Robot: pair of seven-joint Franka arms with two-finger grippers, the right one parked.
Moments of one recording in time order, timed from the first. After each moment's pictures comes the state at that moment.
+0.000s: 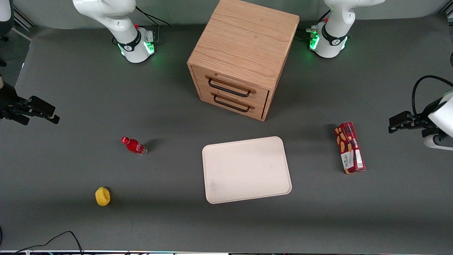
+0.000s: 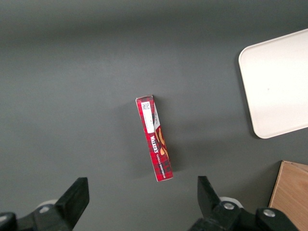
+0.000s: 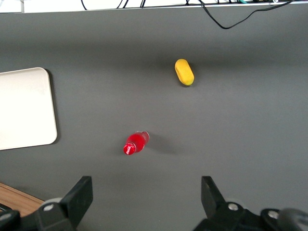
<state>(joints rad) 0.02 0.22 -0.03 -1.47 0.00 1.68 0.14</state>
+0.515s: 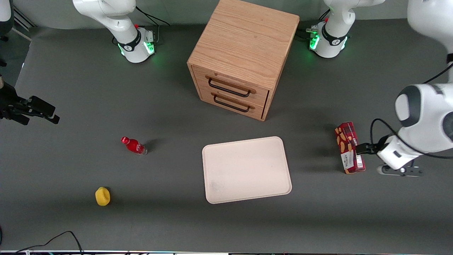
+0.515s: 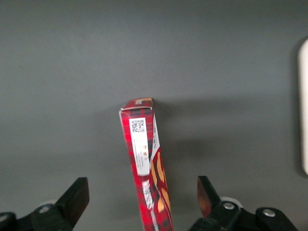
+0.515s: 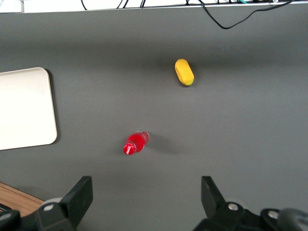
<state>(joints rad) 0.02 0.41 -0.02 -1.75 0.00 2.08 0.04</state>
